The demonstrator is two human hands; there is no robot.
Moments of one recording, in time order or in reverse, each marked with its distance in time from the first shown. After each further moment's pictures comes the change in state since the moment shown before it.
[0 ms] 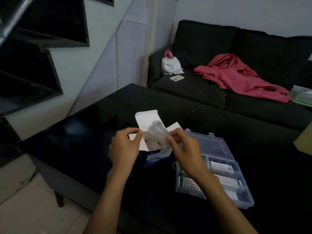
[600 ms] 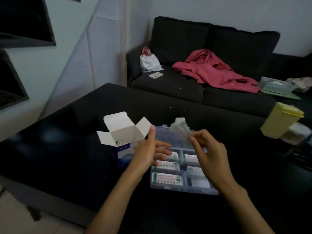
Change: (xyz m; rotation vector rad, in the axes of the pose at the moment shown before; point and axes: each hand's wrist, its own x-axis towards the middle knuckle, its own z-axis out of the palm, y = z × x) left_hand -0.056 0.070 0.055 -0.381 -0.731 -0.271; right_hand -0.058 0.041 -0.089 -0.093 0.273 0.048
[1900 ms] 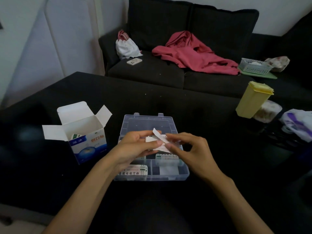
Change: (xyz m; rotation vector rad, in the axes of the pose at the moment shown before) left_hand 0.021 -0.014 0.057 -0.052 -0.355 0.066; right_hand -0.017 0.059 -0.040 0.089 -0.179 0.086
